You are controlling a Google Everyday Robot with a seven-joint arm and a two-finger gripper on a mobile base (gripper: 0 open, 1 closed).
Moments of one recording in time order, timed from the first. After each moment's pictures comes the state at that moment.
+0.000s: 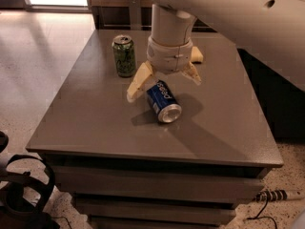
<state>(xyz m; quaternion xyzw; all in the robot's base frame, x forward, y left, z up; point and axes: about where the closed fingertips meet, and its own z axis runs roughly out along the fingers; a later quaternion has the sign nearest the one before) 0.533 -0.043 0.864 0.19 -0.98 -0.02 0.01</state>
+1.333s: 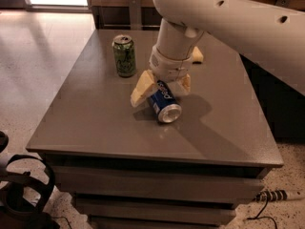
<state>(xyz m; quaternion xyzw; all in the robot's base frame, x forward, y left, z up) 0.547 -0.032 0.836 0.21 -0.97 -0.08 -0.04</state>
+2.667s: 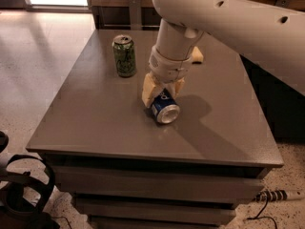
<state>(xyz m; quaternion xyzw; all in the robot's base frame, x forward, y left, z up) 0.546 -0.030 0.837 0.21 -0.97 -0.08 -0.04</state>
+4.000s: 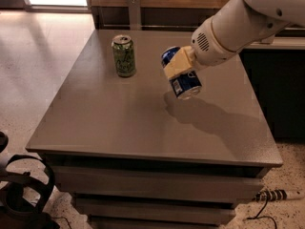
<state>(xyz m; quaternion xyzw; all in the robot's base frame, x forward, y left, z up) 0.557 -0.080 0.916 0.24 -0.92 -0.17 -0.25</state>
